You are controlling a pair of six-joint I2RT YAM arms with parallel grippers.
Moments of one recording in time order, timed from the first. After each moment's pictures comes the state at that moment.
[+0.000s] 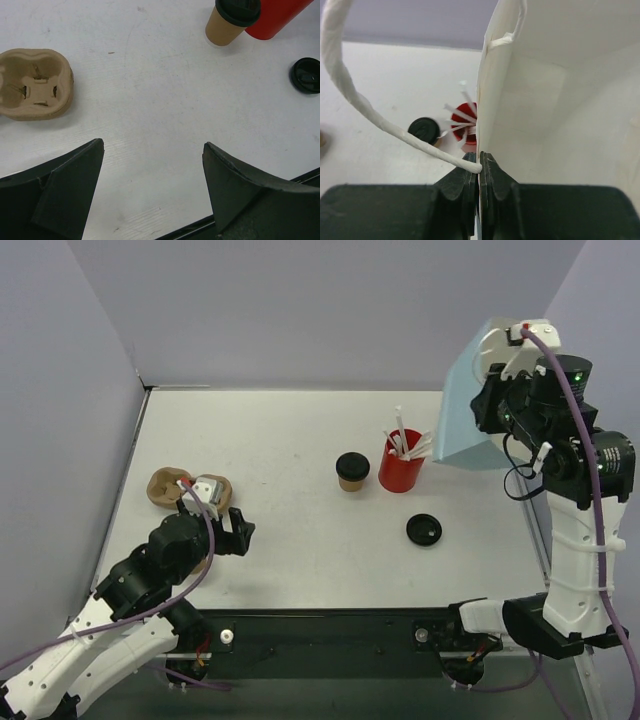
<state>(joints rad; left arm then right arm) -0.76 0.51 0.72 -0.63 -0.32 -0.38 0.15 1.32 2.11 -1.18 0.13 0.06</state>
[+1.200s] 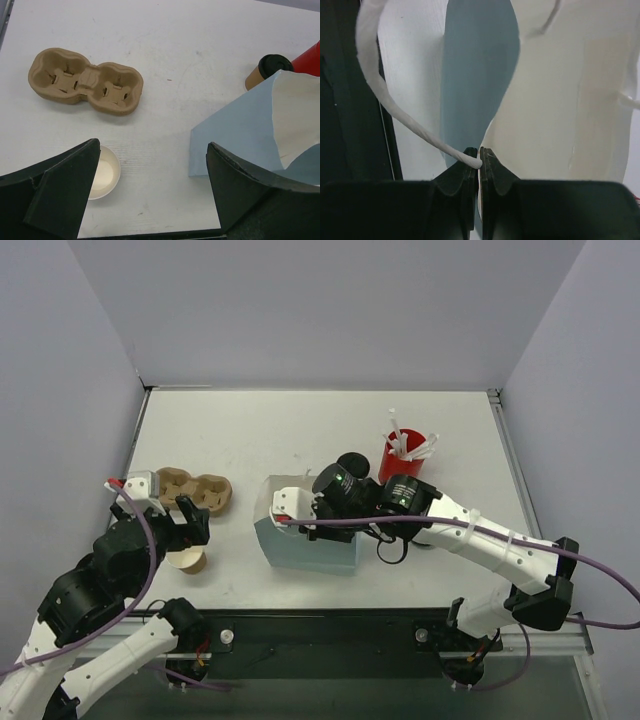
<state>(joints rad) -0.76 0.49 1.05 -0.96 -0.62 -0.48 1.14 1.43 1.53 -1.00 0.02 -0.46</state>
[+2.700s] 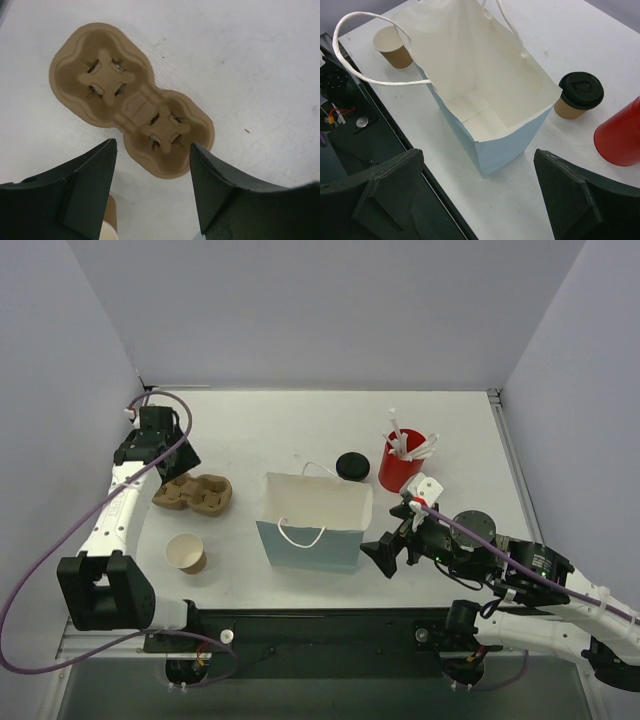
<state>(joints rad) -0.02 1.35 1.22 -0.74 -0.23 -0.49 1.14 0.69 1.02 -0.66 0.25 0.11</state>
